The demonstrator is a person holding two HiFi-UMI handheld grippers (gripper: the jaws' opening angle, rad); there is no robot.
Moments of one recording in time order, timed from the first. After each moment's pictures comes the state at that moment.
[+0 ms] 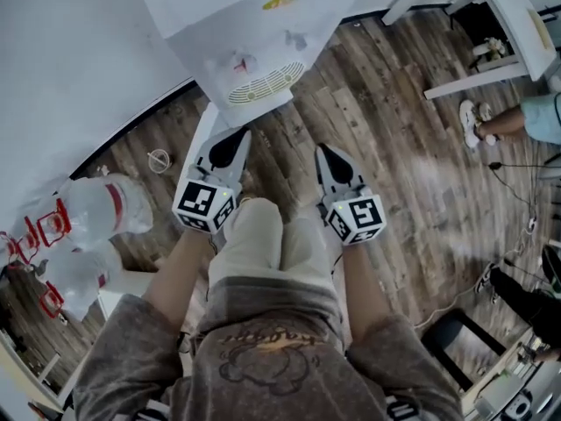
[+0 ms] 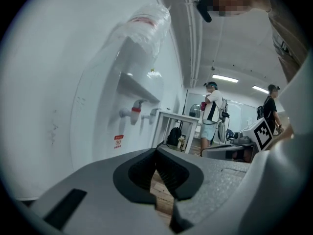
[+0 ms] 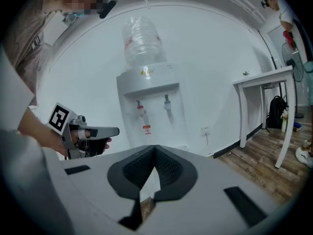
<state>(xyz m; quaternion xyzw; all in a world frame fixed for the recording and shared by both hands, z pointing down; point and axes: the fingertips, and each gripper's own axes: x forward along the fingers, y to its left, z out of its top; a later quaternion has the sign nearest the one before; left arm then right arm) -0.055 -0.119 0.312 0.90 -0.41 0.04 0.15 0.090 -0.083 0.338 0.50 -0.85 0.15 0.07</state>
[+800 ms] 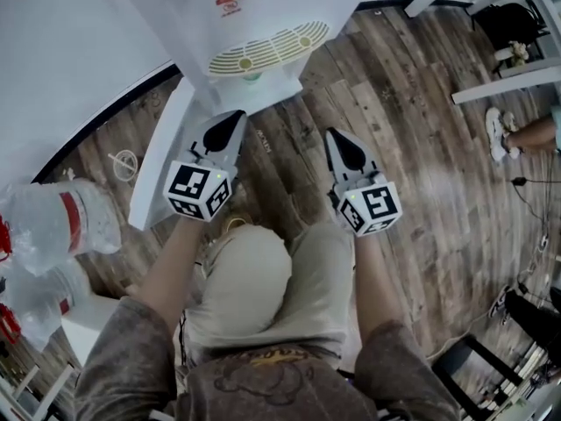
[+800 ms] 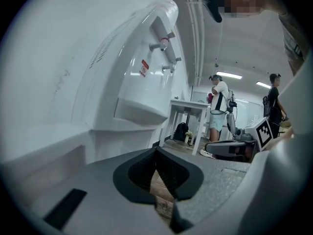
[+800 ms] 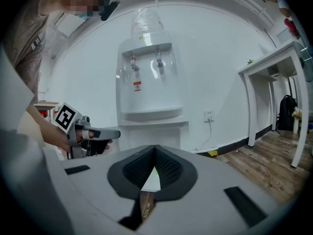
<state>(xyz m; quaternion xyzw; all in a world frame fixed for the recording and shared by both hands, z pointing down) -0.051 -0.166 0.555 0.89 -0.43 0.03 0.15 0.111 -0.134 0.560 0.47 -0.87 0.09 0.08</state>
